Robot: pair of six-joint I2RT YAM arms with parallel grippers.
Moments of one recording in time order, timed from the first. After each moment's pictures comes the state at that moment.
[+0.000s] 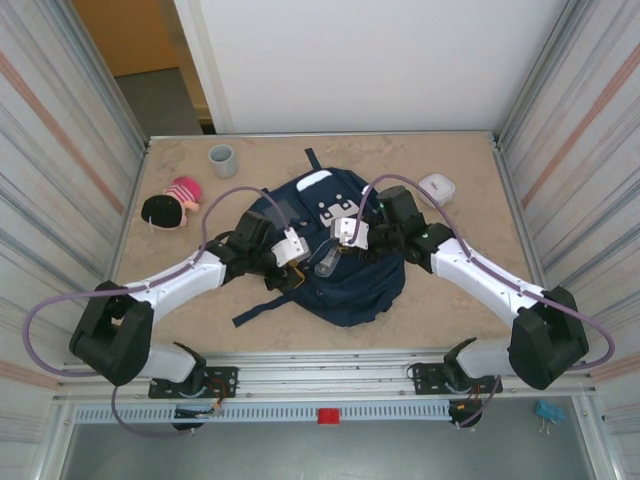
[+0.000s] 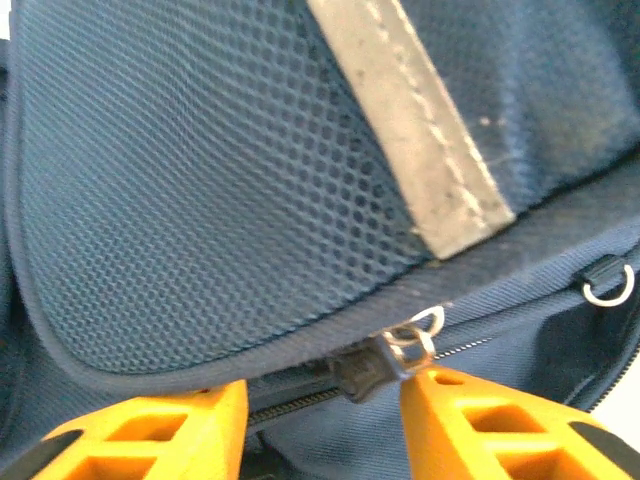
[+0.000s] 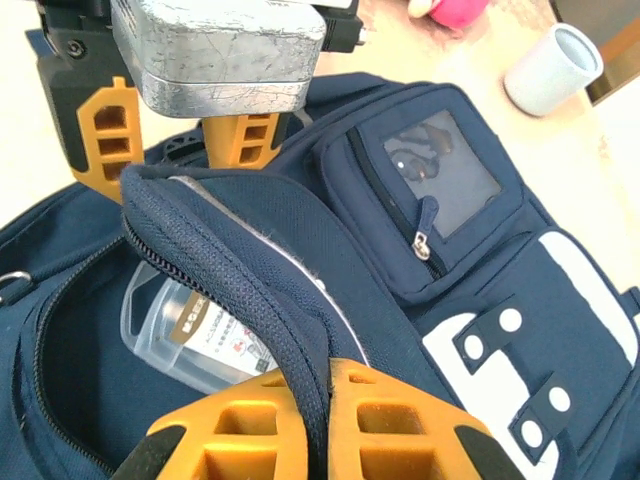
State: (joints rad) left arm -0.56 1.38 0.77 -0.31 0.47 0.48; right arm 0.58 1.33 0.95 -0.31 -0.47 -0.87
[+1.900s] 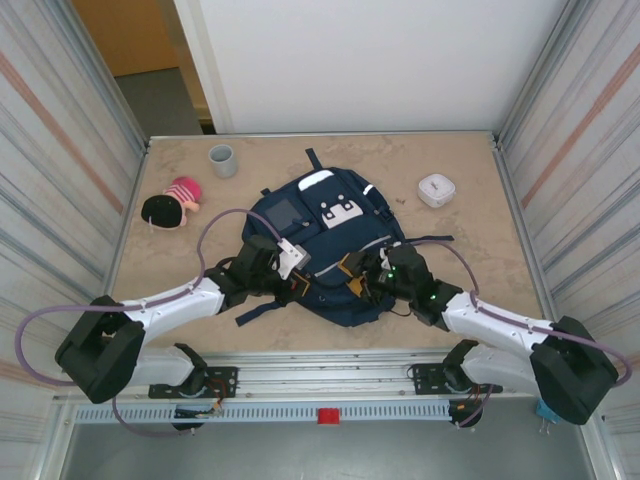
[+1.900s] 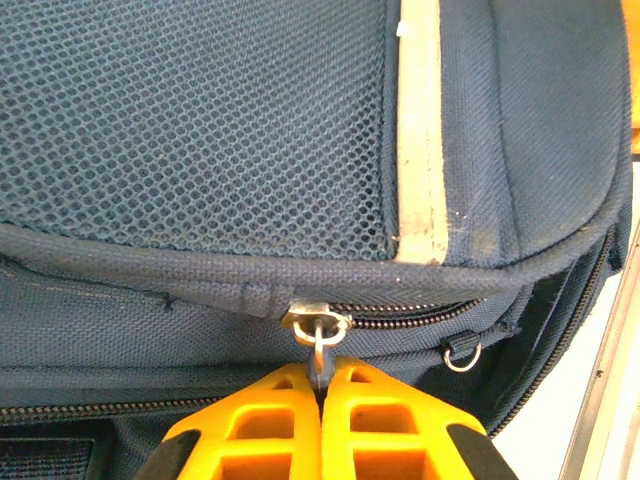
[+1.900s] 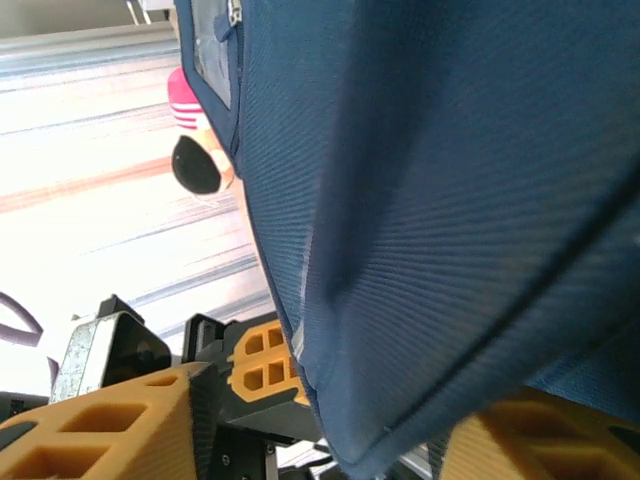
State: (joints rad) left arm -0.70 1.28 0.57 -0.07 0.39 -0.07; right arm 0.74 1.10 0.41 0.22 -0.25 1.58
